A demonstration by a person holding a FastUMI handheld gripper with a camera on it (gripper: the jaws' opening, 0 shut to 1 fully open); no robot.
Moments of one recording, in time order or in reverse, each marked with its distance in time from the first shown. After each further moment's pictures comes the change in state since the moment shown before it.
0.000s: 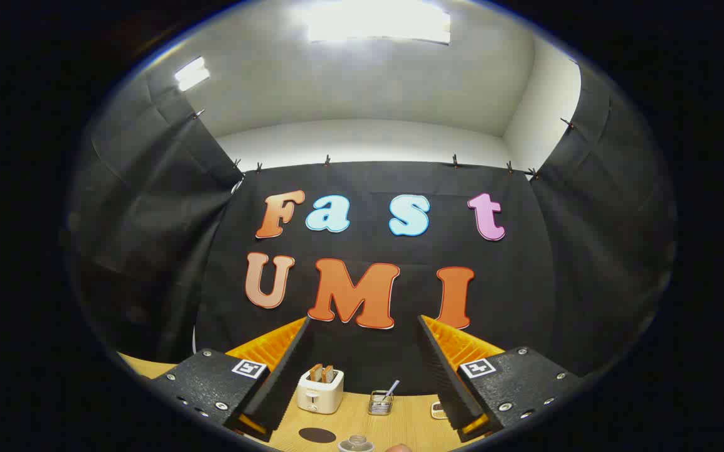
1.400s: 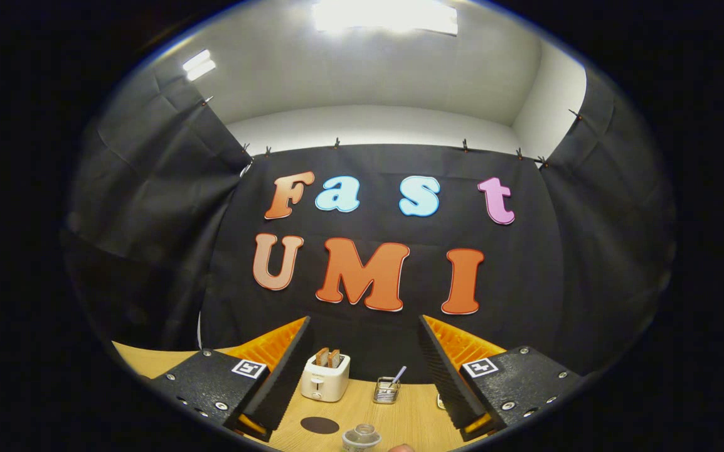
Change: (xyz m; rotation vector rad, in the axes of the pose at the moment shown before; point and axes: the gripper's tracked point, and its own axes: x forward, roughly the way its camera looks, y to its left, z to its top) arm -0.007 0.010 -0.050 -0.001 0.096 0.037
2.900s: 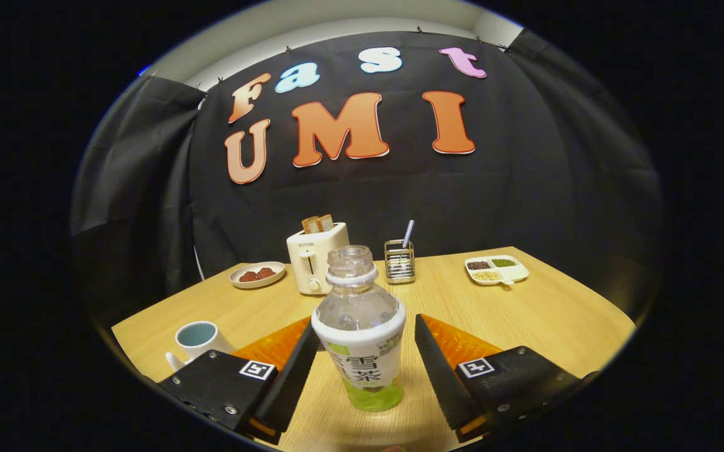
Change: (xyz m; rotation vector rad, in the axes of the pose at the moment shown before) arm -0.023 0.008 -0.312 0.194 0.512 -0.037
